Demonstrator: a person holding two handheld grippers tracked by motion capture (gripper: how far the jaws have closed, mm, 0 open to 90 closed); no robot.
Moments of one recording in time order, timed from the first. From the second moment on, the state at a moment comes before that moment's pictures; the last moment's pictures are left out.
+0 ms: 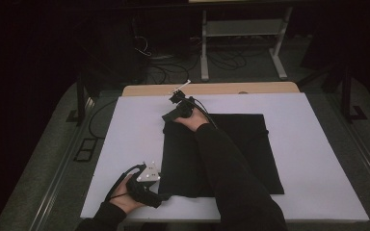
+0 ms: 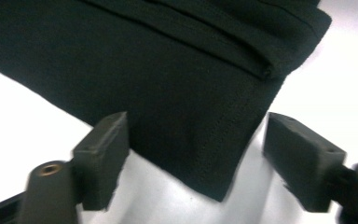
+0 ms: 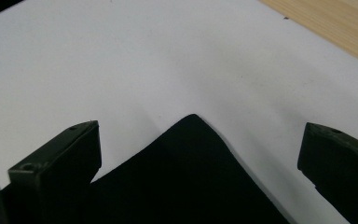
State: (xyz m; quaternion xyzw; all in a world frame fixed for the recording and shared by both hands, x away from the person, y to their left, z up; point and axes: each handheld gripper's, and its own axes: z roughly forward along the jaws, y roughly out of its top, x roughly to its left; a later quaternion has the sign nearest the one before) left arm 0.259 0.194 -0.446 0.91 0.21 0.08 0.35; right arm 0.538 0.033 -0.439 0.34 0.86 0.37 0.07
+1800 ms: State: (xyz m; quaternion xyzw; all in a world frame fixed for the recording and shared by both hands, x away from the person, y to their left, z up) left arm 0.271 0.177 -0.414 0.87 0.25 0.08 0.42; right arm 0.504 0.010 -0.412 0.33 0.87 0.35 0.10
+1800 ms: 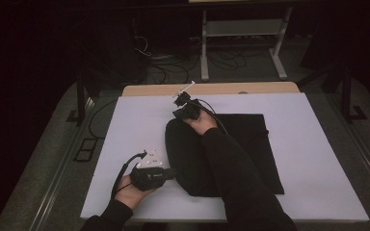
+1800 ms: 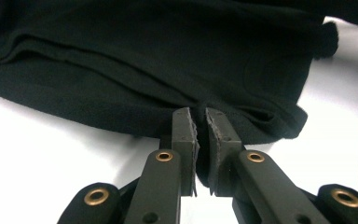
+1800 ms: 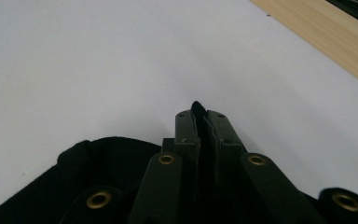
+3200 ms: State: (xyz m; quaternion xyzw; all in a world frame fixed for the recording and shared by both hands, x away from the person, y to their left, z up) left arm 0.269 0.100 -0.378 0.86 0.17 0.09 0.47; right arm 0.481 -0.112 -0.363 0.36 0.82 0.41 0.14
